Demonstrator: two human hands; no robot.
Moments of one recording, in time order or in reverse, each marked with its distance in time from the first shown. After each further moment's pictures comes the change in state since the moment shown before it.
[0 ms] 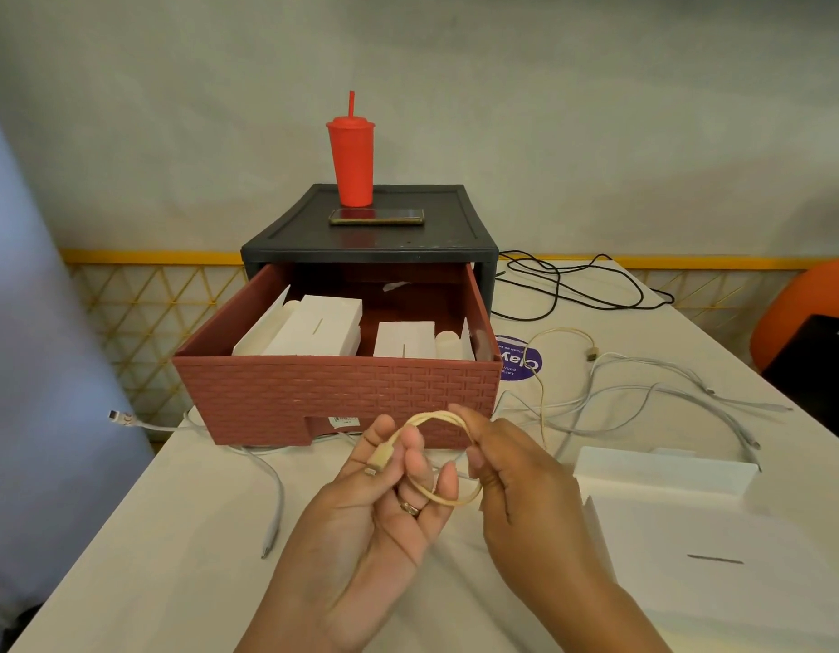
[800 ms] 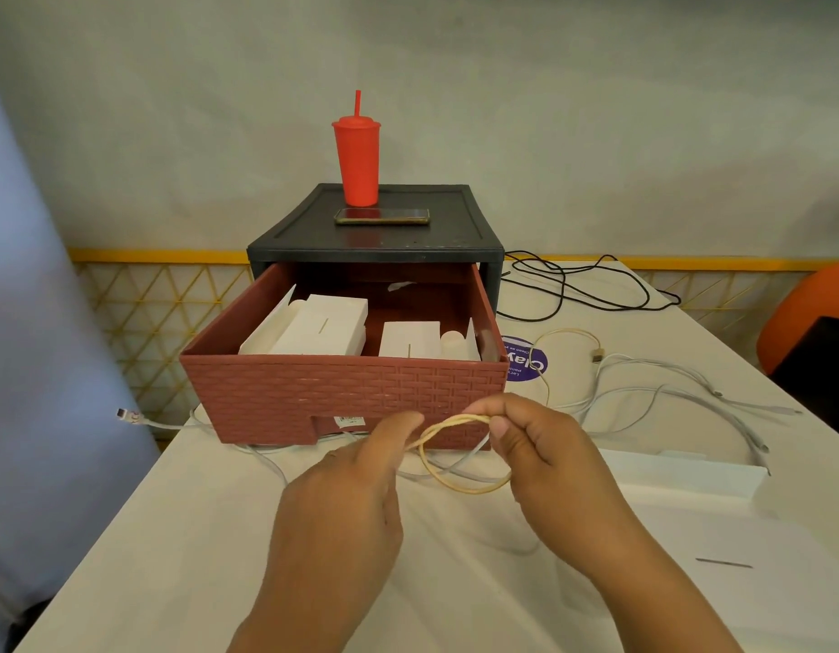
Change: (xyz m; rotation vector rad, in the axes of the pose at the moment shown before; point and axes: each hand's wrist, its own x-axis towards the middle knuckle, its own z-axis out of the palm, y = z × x) left_hand 0.006 0.018 -0.025 2.112 0.003 1.074; right_hand 0.025 -0.004 -0.027 0.286 -0.233 0.312
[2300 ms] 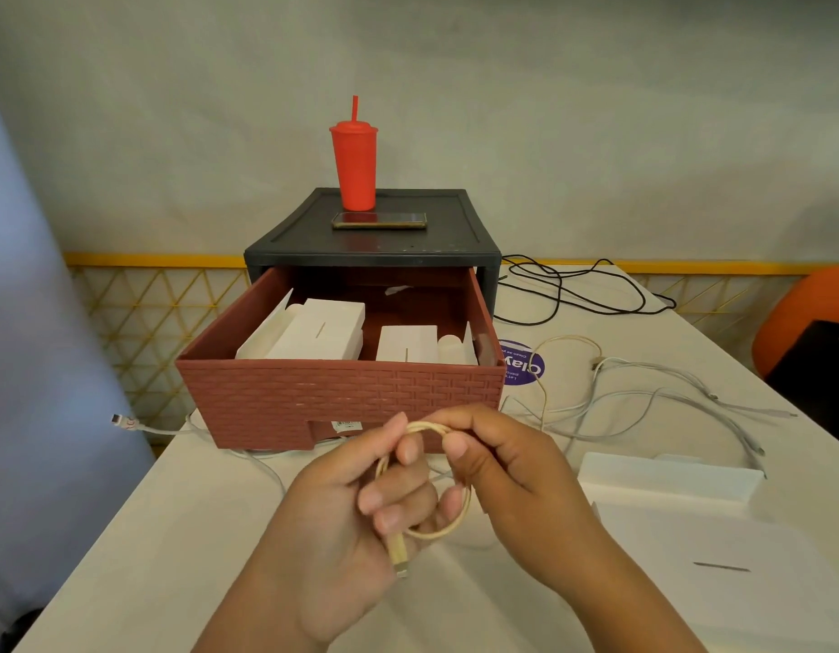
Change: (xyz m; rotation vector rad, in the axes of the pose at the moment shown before) left_hand 0.014 0.017 -0.016 -1.959 -0.427 -0.806; right_hand -0.002 -0.004 0.016 0.236 -0.094 -0.223
